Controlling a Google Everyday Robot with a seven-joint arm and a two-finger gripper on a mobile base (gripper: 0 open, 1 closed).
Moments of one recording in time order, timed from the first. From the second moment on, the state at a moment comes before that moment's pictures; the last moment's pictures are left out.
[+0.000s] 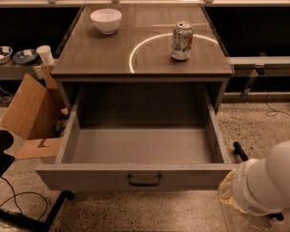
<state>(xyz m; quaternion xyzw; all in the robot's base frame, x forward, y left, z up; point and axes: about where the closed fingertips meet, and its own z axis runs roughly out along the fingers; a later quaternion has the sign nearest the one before) 0.337 -0.204 0.722 -0.57 0.81 -0.02 0.15</state>
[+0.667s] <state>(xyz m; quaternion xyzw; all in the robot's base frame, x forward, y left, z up) 0.387 -0.203 0.652 -0.56 0.80 -0.02 0.20</state>
